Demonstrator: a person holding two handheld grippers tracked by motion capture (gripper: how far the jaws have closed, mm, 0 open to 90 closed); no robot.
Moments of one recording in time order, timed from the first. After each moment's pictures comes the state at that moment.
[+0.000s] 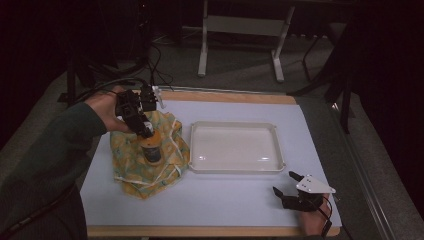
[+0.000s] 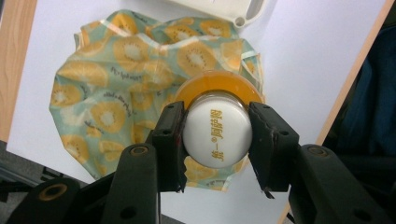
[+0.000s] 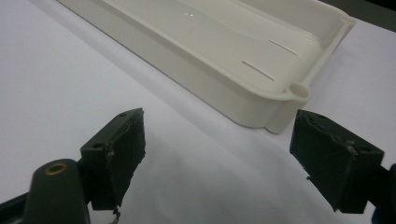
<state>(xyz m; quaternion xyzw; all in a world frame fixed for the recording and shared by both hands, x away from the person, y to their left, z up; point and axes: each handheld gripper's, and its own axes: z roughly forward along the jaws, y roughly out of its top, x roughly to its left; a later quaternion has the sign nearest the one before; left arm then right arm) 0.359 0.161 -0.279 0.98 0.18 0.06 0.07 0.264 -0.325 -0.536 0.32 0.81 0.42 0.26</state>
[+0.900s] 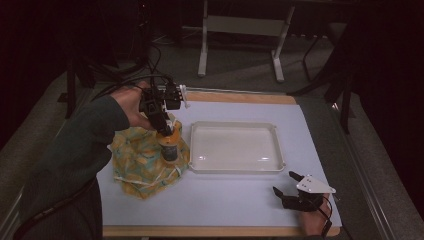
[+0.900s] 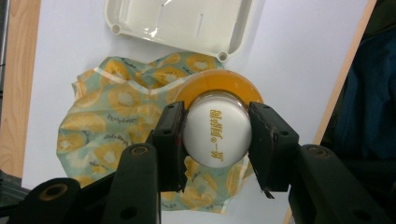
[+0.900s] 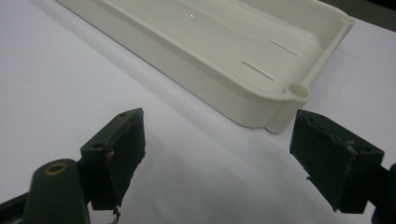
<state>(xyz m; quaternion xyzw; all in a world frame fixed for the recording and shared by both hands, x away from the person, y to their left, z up) 0.364 0.110 -0.270 0.99 0.13 0.06 0.06 0.264 -0.326 -0.536 0.32 0.81 0.42 0.26</state>
